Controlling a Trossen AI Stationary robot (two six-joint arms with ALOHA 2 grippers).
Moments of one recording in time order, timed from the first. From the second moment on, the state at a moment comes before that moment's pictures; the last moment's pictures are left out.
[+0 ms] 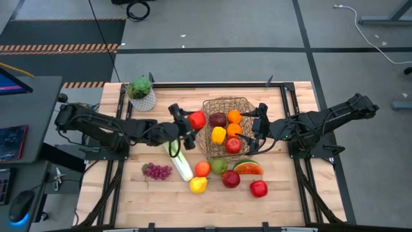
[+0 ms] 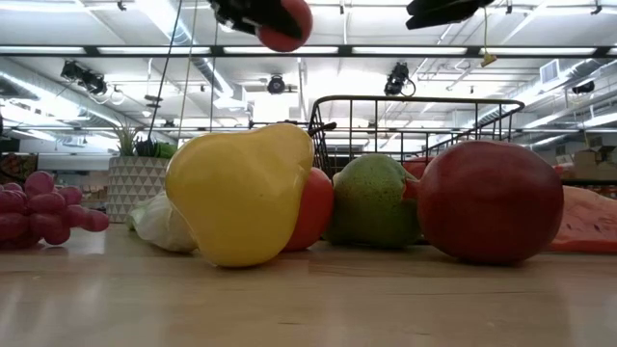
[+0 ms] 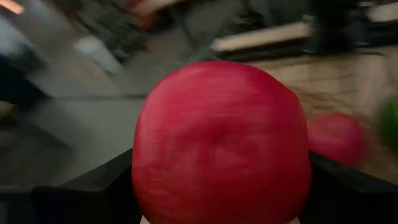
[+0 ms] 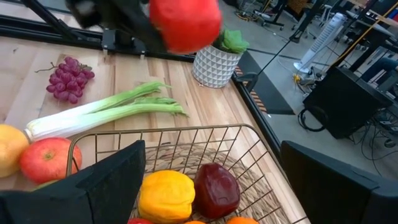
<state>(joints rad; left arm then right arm) -0.17 1.36 1.06 -0.12 -0.74 0.10 0.30 1.03 0.90 -0.34 0.65 -0.03</state>
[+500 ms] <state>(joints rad) -0.14 1.36 1.13 -0.19 -0.54 -0.09 0.30 1.03 0.91 -0.33 0.60 -0.02</state>
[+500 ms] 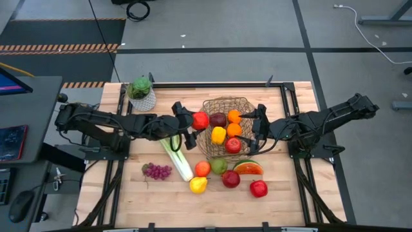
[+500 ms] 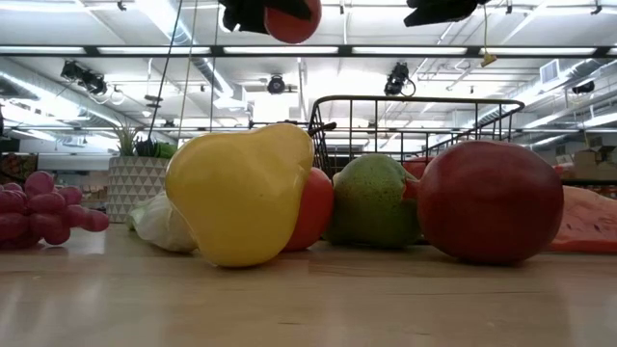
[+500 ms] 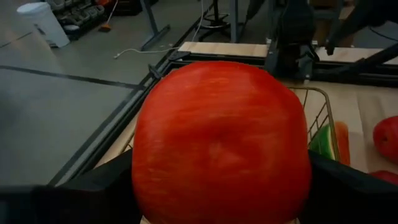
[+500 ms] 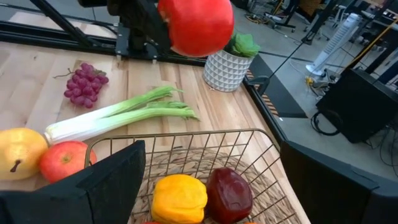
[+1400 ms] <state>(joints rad) -0.13 1.55 1.13 0.01 -0.56 0.50 0.26 1.03 0.81 -0.01 0.47 -0.09</state>
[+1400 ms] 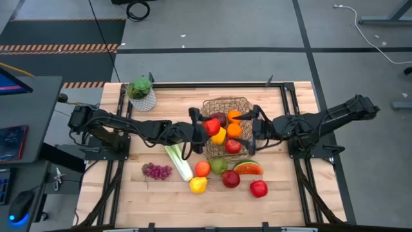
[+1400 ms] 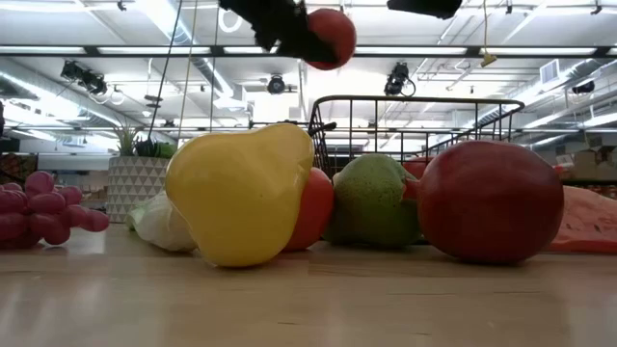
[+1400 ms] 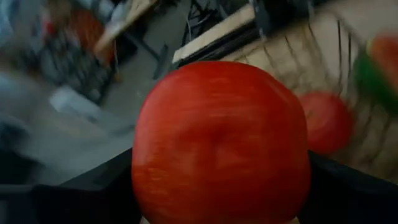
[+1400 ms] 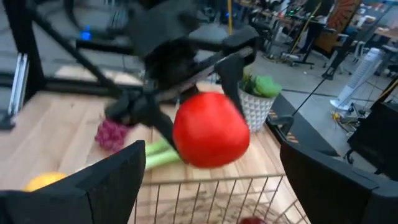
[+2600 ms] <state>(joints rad) -0.15 1.57 1.13 0.24 -0.54 1.70 0.19 1.19 0.81 0.15 0.41 0.04</state>
